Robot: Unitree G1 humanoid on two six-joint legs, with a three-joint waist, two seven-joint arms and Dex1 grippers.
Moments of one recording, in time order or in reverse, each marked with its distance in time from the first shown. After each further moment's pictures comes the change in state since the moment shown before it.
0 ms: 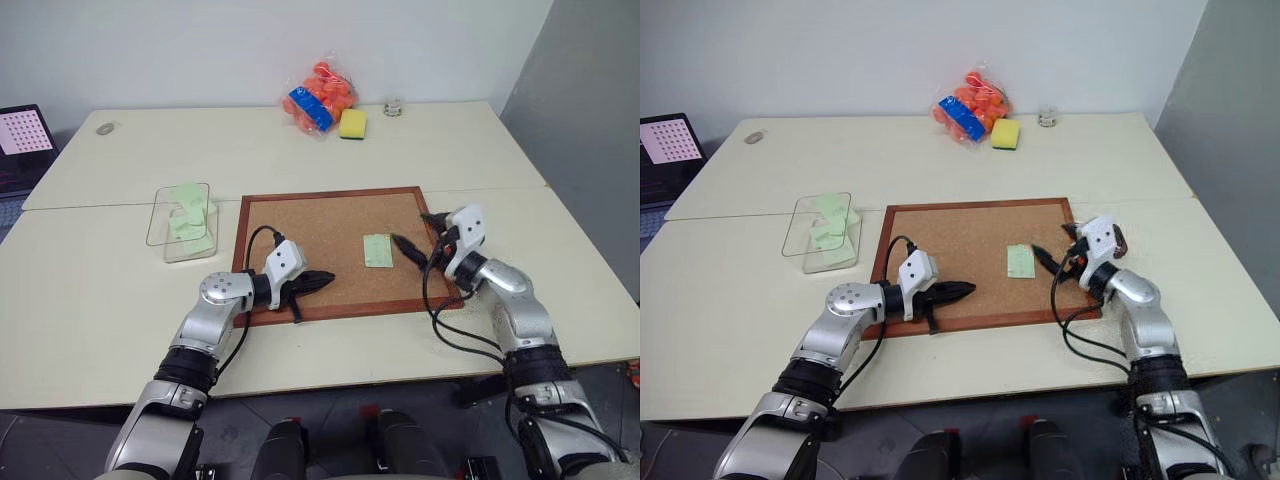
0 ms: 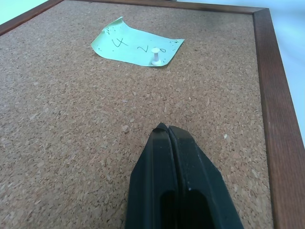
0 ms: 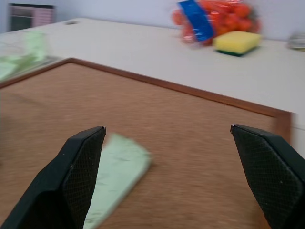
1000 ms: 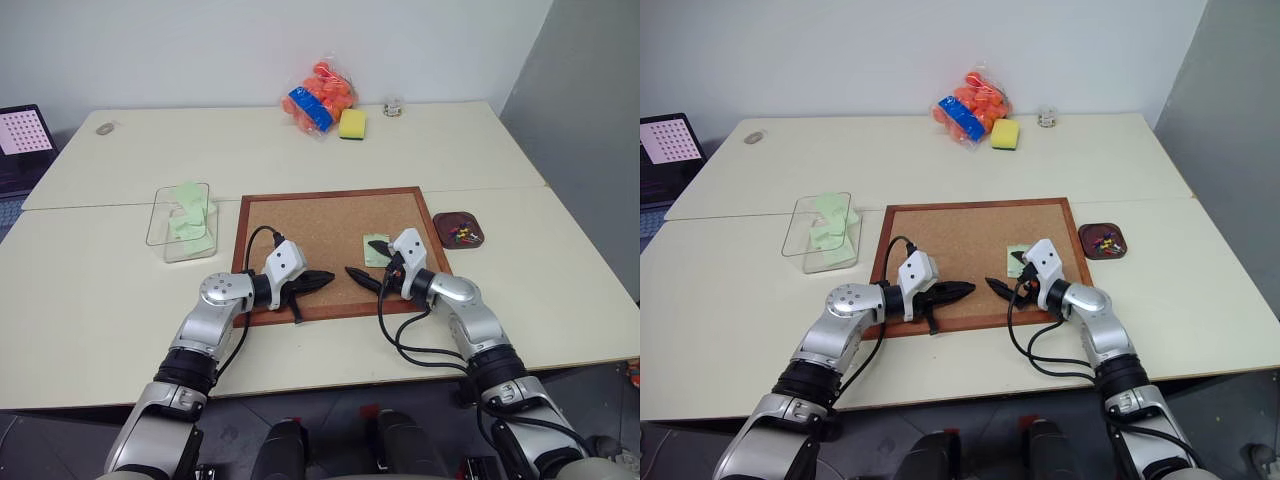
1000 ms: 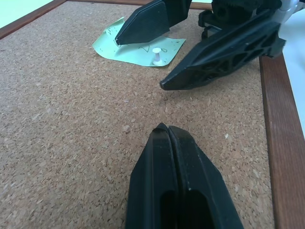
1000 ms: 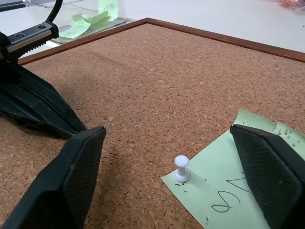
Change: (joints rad) left arm 0.008 0.001 -0.001 -0.011 0.008 -0.005 0.014; right arm -0.067 0.117 0.131 0.206 -0.146 -0.097 0.013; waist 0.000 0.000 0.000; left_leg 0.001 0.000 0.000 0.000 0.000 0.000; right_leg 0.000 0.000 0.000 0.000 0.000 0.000
